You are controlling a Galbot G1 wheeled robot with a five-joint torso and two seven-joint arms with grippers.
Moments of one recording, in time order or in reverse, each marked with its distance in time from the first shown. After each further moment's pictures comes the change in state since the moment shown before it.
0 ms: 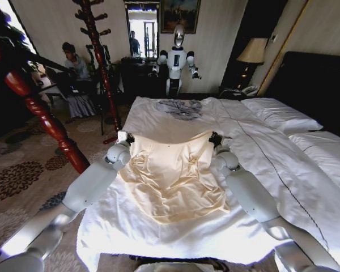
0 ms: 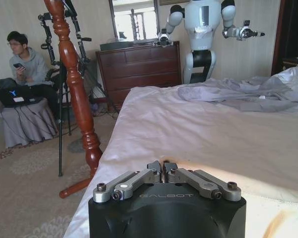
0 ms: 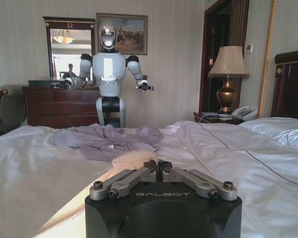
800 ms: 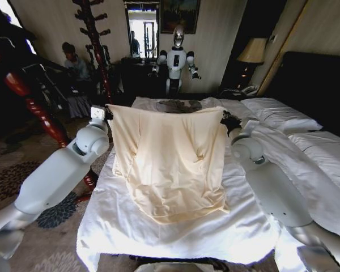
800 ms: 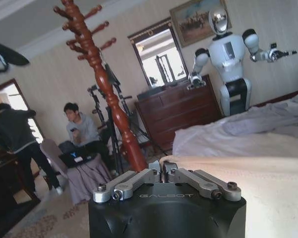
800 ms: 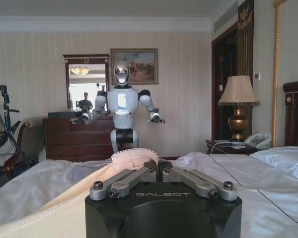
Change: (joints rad) left arm -0.031 0.181 -0.026 -0.256 0.096 0.138 -0.128; right arm -0.042 -0.109 0.057 0.265 0.093 -0.053 0.043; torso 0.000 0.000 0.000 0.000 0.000
